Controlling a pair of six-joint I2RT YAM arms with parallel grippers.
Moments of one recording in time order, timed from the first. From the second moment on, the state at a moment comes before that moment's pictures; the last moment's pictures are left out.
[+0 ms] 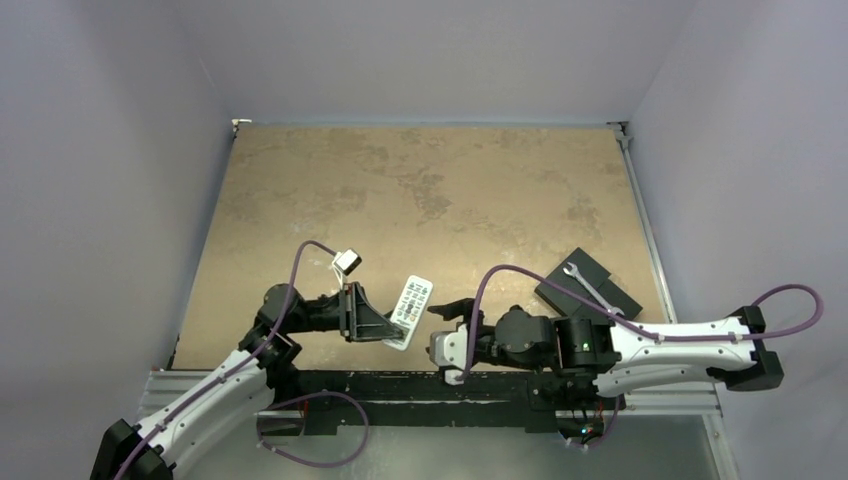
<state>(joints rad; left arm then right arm) -0.61 0.55 0.16 0.43 0.85 -1.39 1.53 0.85 0.78 -0.28 0.23 -0.44</state>
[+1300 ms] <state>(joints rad) -0.61 0.52 0.12 0.61 0.97 -1.59 1.74 1.07 0.61 0.32 0.72 -1.28</state>
